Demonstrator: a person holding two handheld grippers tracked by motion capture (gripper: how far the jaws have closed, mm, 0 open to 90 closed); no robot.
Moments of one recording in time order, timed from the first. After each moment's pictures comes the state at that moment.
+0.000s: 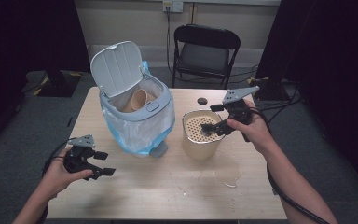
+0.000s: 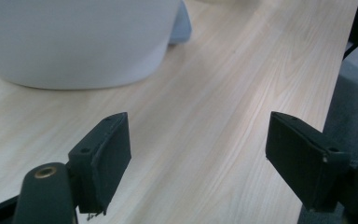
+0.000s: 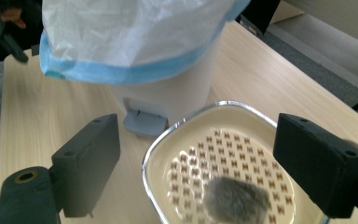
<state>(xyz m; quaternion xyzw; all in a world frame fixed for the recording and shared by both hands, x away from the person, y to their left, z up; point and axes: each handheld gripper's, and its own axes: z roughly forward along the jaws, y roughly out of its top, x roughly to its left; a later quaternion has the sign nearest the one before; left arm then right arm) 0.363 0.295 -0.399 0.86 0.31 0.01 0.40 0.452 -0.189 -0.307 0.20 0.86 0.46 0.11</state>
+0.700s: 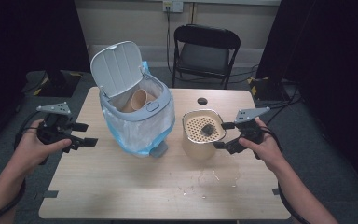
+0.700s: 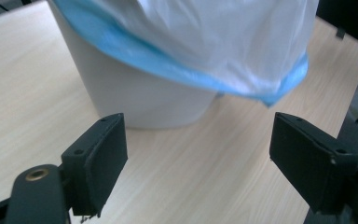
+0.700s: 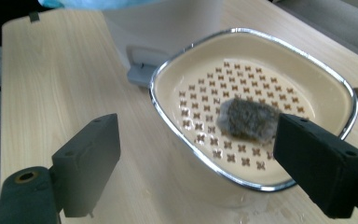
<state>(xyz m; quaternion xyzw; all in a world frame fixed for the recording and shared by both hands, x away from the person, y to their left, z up) 0.390 0.330 -0.309 0.84 0.35 0.06 0.42 0.426 -0.227 -0.353 0.22 0.87 0.44 0.09</state>
